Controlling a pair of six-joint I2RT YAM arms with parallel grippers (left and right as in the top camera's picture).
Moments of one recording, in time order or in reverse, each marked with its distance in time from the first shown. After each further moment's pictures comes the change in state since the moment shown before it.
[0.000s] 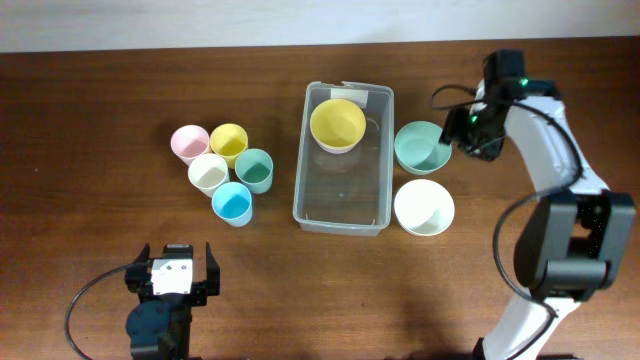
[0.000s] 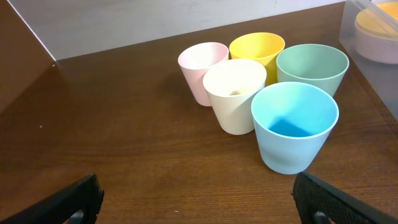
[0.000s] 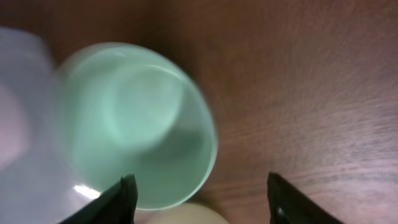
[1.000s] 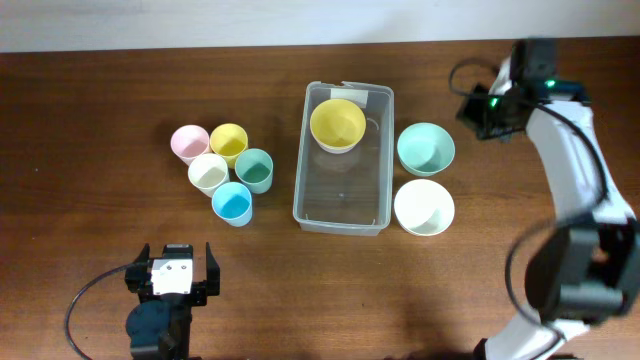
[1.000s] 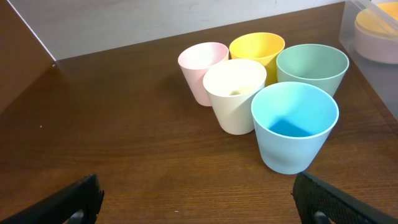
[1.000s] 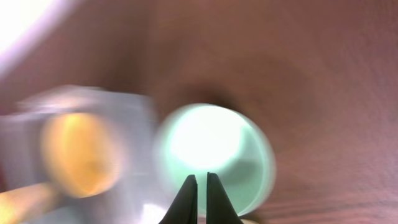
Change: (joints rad) left arm 0.000 0.000 0.000 0.000 0.000 0.000; right arm -0.039 -0.134 0.024 0.118 -0.151 0.105
